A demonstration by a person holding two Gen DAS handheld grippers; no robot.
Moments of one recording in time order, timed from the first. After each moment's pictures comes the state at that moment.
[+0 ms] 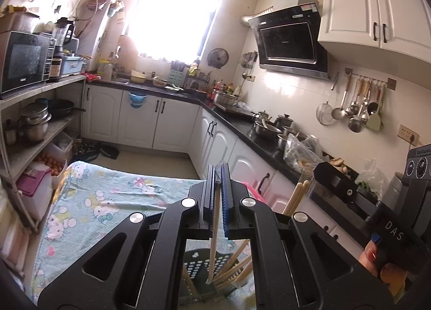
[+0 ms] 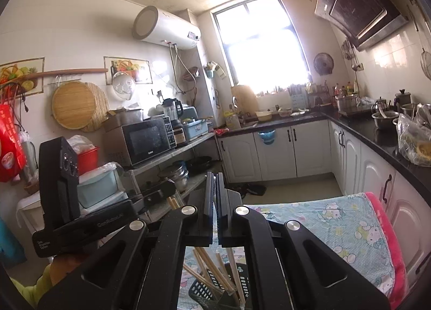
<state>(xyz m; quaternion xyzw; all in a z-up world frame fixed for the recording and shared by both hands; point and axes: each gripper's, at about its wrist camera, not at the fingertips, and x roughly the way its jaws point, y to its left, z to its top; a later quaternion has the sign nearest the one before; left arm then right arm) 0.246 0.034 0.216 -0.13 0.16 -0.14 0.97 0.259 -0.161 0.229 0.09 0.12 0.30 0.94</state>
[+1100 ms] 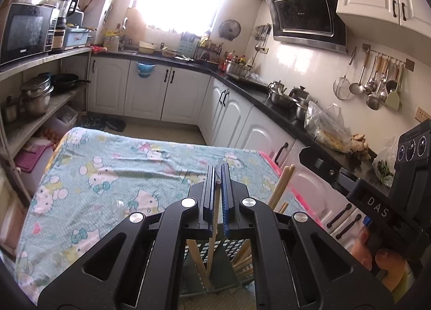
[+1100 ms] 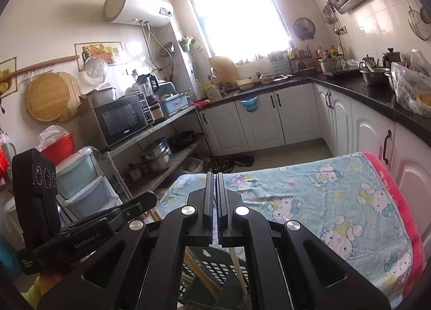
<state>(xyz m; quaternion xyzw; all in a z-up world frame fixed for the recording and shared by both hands) 0.287 0.025 0.132 -0.12 0.23 -0.12 0.96 0.323 -0.166 0.137 0.11 0.20 0.26 0.94</state>
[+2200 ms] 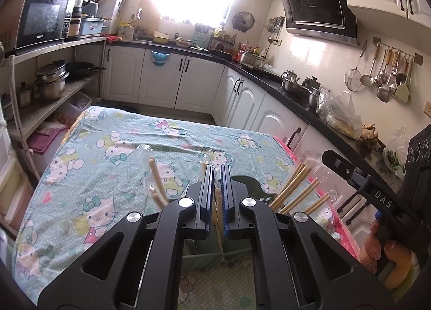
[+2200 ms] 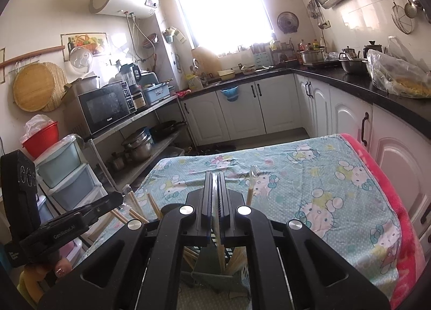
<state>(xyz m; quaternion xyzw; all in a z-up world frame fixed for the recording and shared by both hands) 0.252 0.038 0.098 -0.12 0.25 -0.09 0.96 0.292 -0.186 0.101 0.10 0.23 0.22 0.94</state>
